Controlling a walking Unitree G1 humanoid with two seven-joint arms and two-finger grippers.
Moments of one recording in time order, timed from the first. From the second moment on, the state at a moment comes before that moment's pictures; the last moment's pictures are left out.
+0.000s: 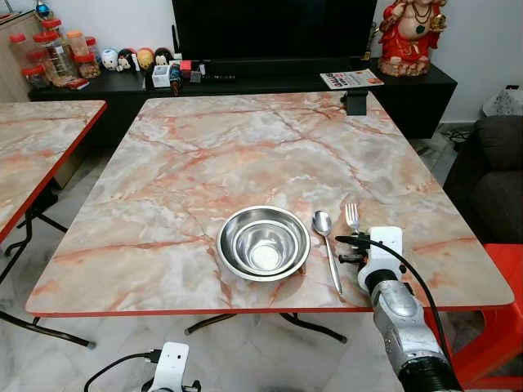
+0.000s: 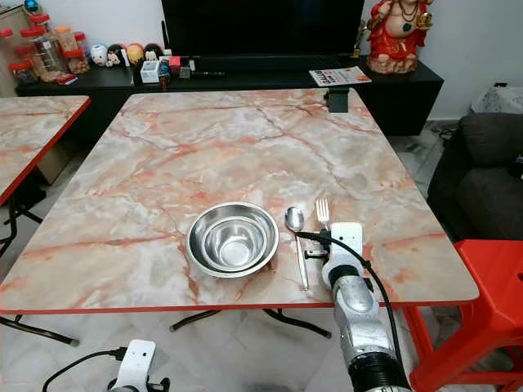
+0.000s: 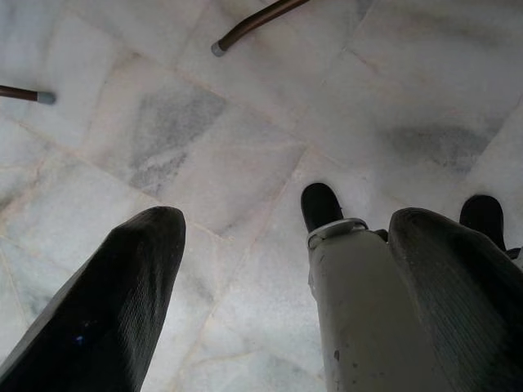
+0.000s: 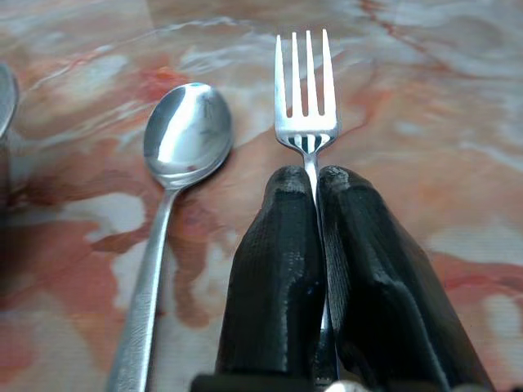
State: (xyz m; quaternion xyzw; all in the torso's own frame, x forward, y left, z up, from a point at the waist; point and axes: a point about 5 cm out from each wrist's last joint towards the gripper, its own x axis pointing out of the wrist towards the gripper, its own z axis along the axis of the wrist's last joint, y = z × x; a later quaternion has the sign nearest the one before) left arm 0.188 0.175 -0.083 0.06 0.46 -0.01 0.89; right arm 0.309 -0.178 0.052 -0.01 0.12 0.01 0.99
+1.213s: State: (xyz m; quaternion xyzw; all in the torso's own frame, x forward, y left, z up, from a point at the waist) left arm 0.188 0.175 -0.083 0.06 0.46 -0.01 0.89; right arm 0.310 -0.183 0.055 0.00 0.12 -0.01 0.99
